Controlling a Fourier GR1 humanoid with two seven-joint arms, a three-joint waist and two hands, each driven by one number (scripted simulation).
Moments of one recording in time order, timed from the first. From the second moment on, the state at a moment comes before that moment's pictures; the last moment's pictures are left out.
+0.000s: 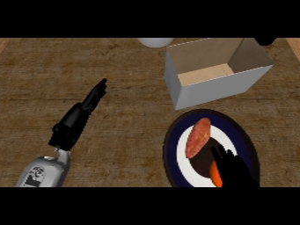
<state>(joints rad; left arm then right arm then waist) -0.19 0.18 -0.20 -1.53 -0.05 -0.06 0.07 0.23 -0.37 0.67 -2.02 1.00 0.09 0.80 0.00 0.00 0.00</state>
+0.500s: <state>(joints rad) -0.21 0.16 -0.14 -1.51 -0.06 -0.12 0.07 0.25 -0.35 0.61 -1.90 1.01 0.06 0.71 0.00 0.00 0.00</state>
